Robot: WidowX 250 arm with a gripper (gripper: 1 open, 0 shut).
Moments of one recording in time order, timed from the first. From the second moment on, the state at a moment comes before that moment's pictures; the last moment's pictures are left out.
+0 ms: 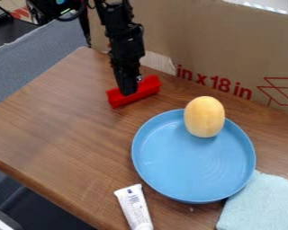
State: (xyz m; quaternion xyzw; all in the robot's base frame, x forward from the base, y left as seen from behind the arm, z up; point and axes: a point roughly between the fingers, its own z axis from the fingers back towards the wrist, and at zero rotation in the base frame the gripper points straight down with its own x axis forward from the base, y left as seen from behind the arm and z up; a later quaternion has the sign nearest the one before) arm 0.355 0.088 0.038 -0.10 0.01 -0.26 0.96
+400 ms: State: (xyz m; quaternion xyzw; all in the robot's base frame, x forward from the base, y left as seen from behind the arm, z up) arm 0.354 0.084 0.047 -0.11 0.02 -0.25 0.96
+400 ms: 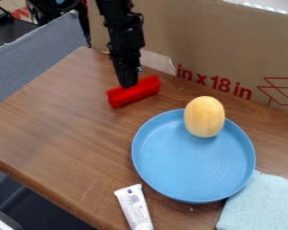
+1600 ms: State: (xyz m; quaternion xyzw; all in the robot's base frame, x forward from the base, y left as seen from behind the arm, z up) arm 0.328 0.089 0.044 -0.09 0.05 -0.28 0.95
